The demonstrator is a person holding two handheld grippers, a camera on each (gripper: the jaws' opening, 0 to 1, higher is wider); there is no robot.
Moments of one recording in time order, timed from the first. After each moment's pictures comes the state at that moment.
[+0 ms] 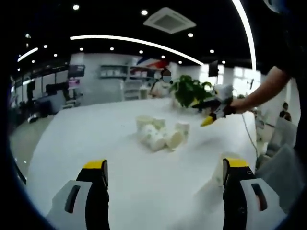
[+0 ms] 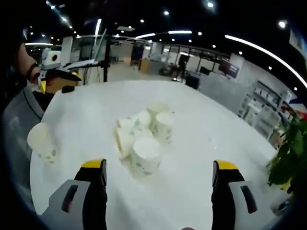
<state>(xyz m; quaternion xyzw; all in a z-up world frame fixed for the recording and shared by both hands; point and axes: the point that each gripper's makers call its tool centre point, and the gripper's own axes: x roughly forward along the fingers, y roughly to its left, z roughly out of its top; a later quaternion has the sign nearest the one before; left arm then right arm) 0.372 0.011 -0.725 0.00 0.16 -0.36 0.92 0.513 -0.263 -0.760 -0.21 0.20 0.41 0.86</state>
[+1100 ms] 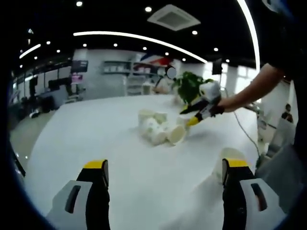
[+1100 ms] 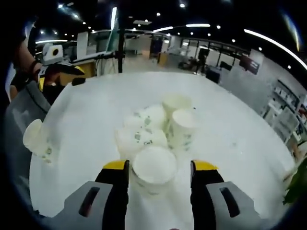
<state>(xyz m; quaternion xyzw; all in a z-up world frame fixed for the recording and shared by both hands) 0.363 0.015 -0.732 -0.01 0.18 -0.34 0.92 0.525 -0.218 -0.792 -0.23 0.24 0.48 0.81</state>
